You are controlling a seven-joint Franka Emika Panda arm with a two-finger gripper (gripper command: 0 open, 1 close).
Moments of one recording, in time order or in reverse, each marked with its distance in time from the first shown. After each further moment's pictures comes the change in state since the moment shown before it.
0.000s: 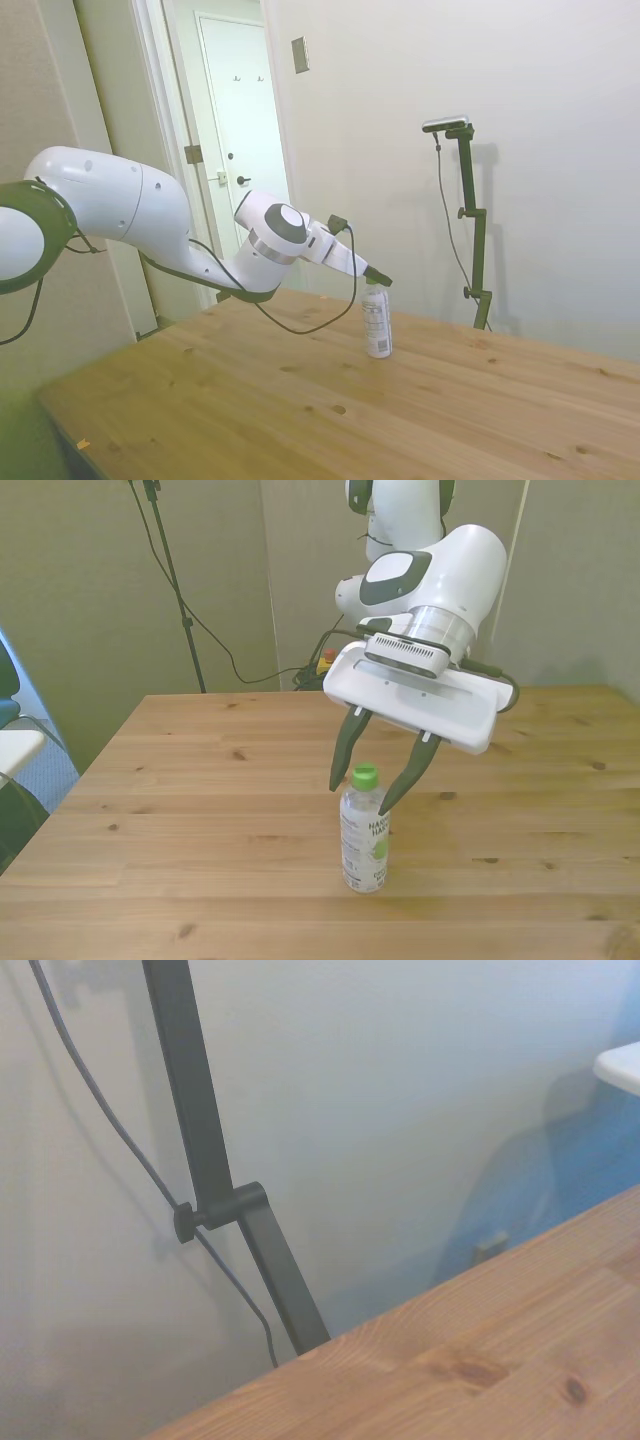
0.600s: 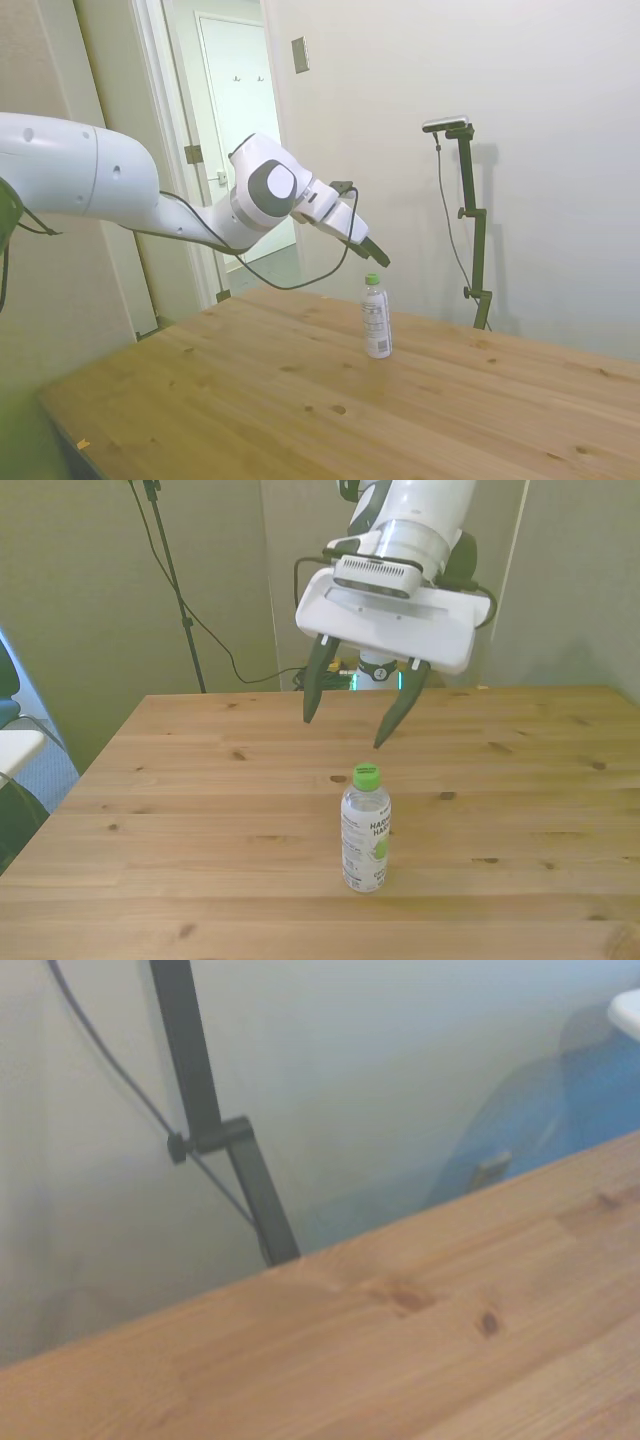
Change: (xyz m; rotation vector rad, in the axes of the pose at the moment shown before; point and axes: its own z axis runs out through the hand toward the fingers) arm 0.084 -0.003 -0.066 -0.129 -0.207 -0.112
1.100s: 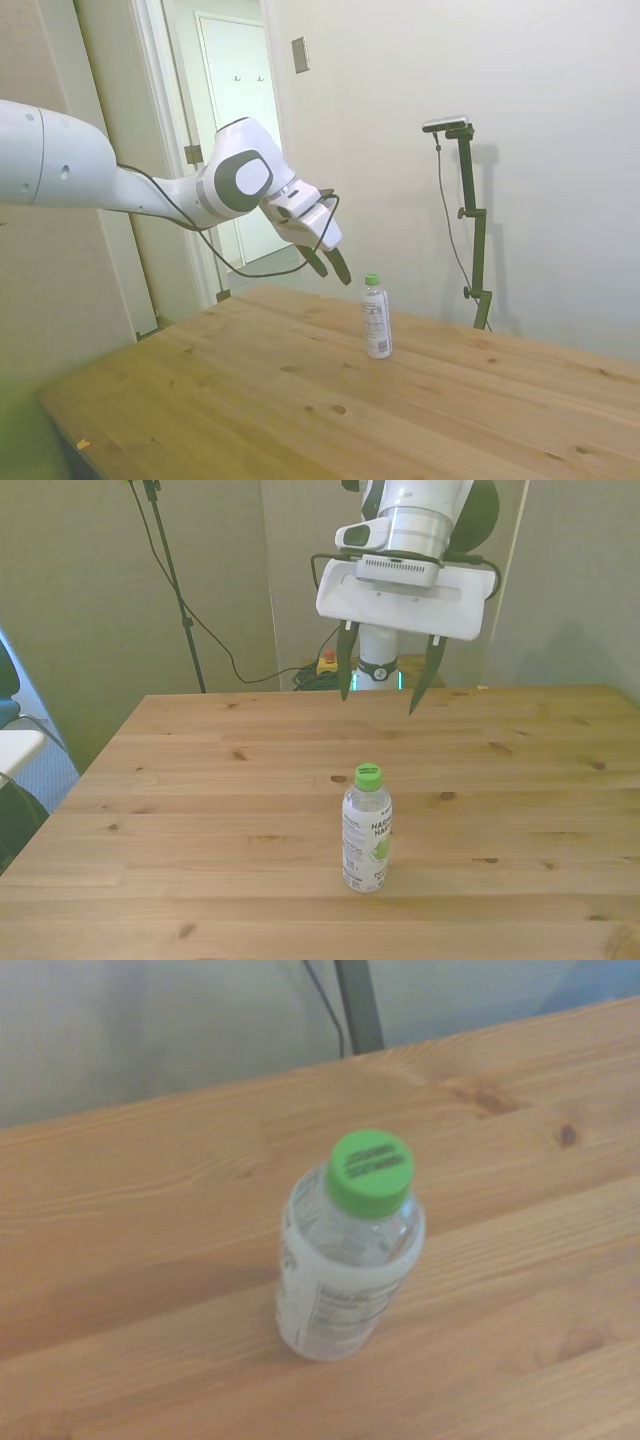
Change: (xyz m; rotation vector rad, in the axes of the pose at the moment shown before) arm -0.045 0.026 -0.028 -0.103 -0.216 -0.138
